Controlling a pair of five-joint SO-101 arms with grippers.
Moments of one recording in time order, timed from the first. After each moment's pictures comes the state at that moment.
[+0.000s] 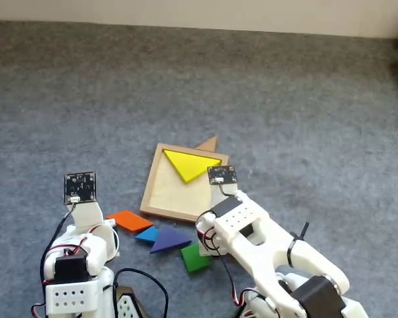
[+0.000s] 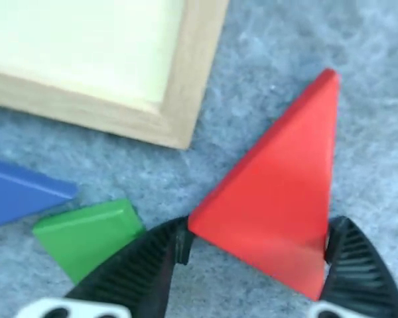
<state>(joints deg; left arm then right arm) -11.8 -101.2 96.0 74.9 7.2 -40.7 -15.7 60.0 57.4 -26.7</state>
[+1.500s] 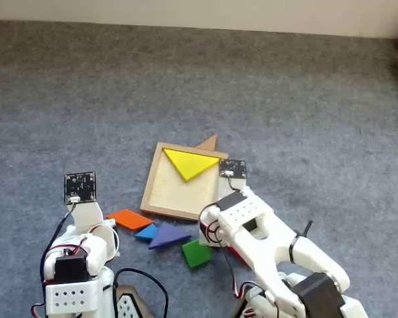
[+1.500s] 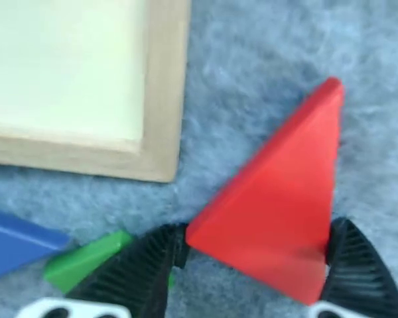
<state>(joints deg) -11.8 -101.2 96.0 74.9 7.2 -35.5 -14.9 58.6 54.2 -32.0</state>
